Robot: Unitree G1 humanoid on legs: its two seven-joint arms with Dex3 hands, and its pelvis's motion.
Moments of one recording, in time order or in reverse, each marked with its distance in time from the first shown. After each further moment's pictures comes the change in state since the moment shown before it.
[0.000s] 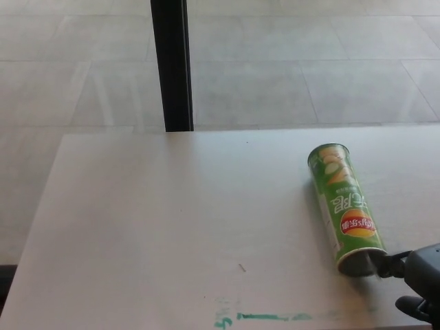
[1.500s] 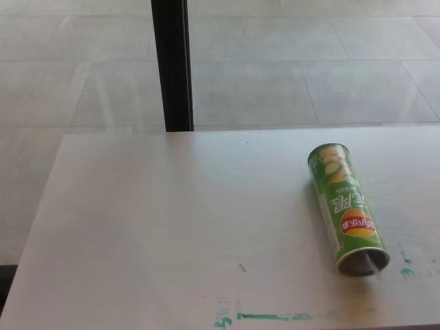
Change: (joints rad) left_arm 0.028 0.000 0.010 0.009 -0.022 0.000 -0.001; right_arm 0.235 -0.195 -0.582 -0.368 0.255 -0.044 0.089
